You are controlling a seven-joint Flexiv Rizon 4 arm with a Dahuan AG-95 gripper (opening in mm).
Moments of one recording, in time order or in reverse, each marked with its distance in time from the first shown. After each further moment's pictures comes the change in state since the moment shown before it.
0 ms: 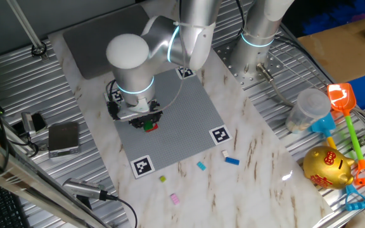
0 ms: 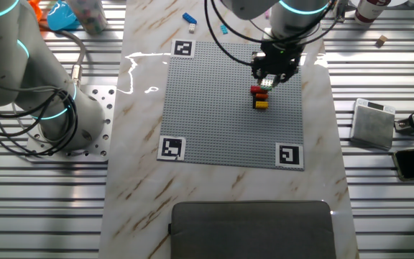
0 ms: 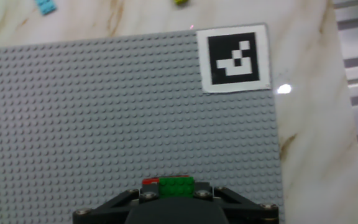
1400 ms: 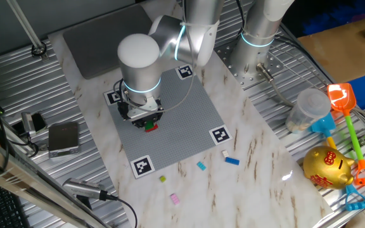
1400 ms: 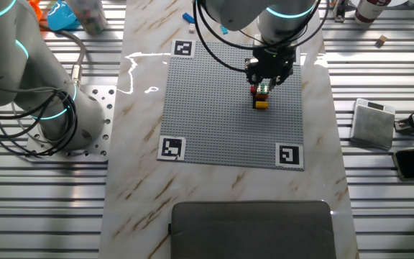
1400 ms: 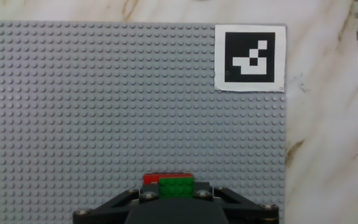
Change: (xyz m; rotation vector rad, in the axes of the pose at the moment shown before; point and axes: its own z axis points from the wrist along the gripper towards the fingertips) arm 0.005 0.001 0.008 0.038 0.010 -0.071
